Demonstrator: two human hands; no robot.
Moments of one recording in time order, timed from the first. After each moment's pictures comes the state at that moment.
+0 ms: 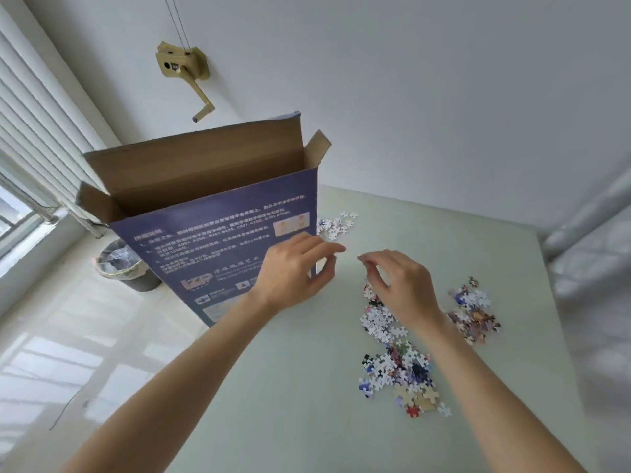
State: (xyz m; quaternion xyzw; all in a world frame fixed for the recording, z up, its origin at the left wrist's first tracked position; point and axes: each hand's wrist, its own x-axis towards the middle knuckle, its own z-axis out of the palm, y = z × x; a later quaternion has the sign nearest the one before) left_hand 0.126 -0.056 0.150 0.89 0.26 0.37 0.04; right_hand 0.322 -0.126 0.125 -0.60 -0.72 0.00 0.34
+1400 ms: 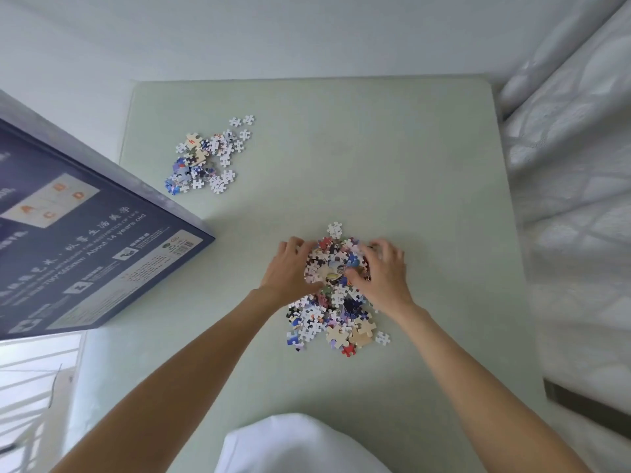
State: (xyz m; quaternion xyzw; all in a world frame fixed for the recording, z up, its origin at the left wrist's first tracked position) left_hand 0.280 -0.087 -0.067 0.88 0.38 -0.11 0.28; right_hand 0.443 -0.201 -0.070 -0.83 -0.47 0.27 0.11
